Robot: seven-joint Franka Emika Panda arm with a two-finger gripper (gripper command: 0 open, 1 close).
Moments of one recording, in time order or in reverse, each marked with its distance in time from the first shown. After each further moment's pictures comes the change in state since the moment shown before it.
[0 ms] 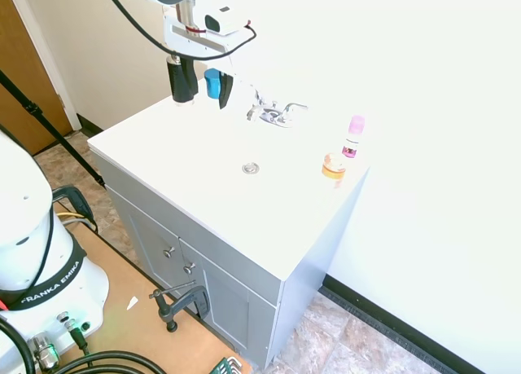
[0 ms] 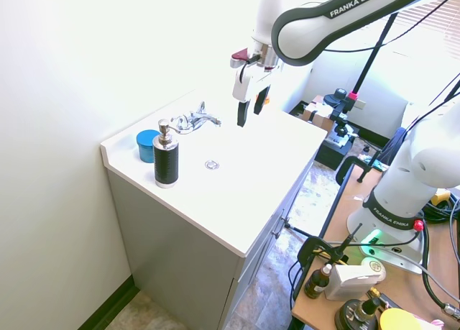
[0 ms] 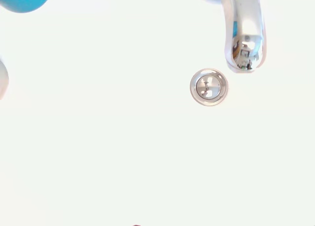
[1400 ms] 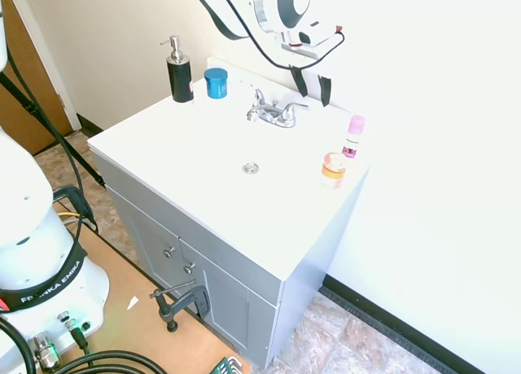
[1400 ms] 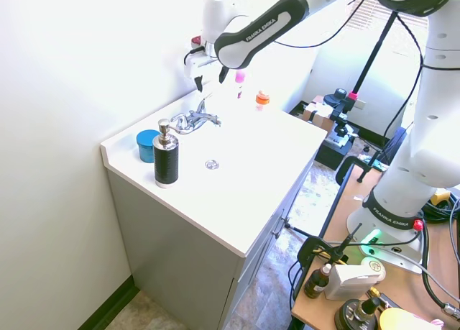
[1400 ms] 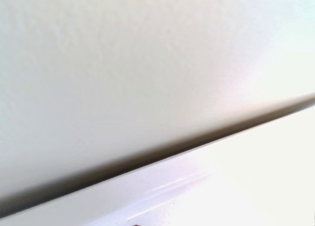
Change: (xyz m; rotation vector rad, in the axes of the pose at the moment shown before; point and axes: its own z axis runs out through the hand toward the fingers) arm 0.216 -0.082 0.069 -0.038 0.359 0.319
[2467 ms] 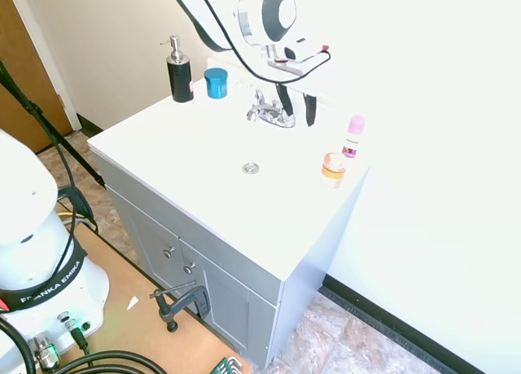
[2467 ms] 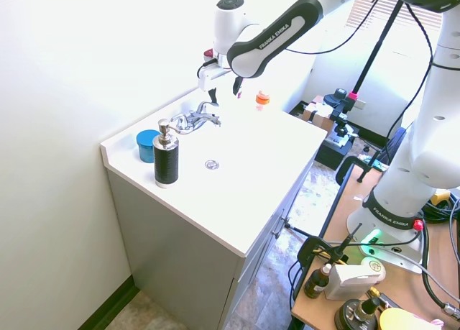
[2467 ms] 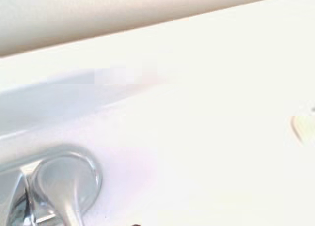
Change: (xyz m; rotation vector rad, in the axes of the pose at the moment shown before) arm -0.031 0.055 -0.003 -0.071 -0.049 -0.012
